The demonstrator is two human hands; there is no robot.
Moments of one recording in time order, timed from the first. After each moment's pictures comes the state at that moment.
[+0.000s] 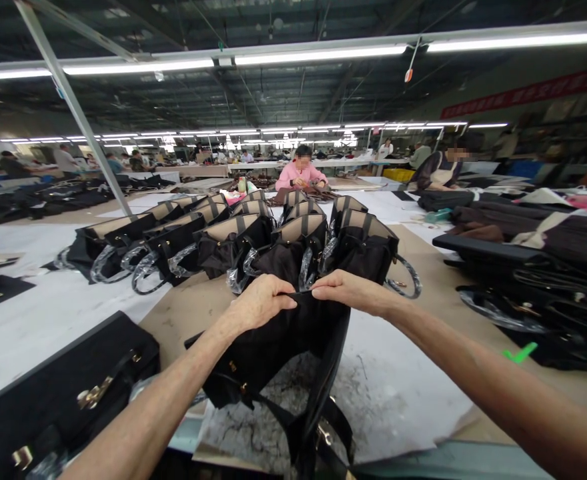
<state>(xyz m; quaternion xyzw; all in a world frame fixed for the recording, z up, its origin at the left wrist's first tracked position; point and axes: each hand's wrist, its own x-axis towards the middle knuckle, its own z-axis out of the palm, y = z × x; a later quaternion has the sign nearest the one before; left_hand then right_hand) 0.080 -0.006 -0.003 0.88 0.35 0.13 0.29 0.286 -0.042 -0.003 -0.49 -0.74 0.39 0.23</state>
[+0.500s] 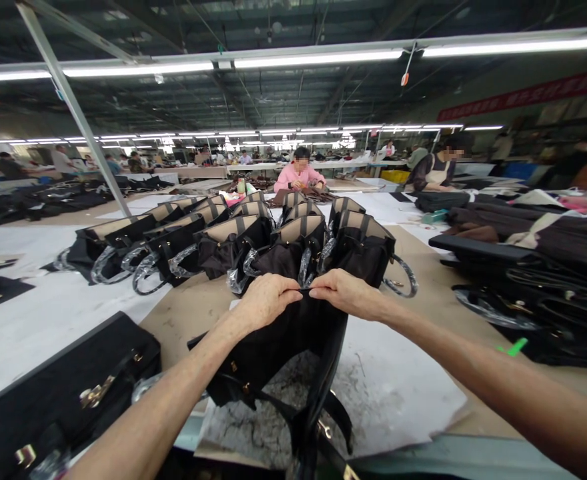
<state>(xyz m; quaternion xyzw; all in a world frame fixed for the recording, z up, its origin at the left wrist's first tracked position) 0.086 -0.011 0.000 0.92 0.33 0.15 0.17 0.273 -0.054 0.002 -0.57 -0.78 0.17 0.19</state>
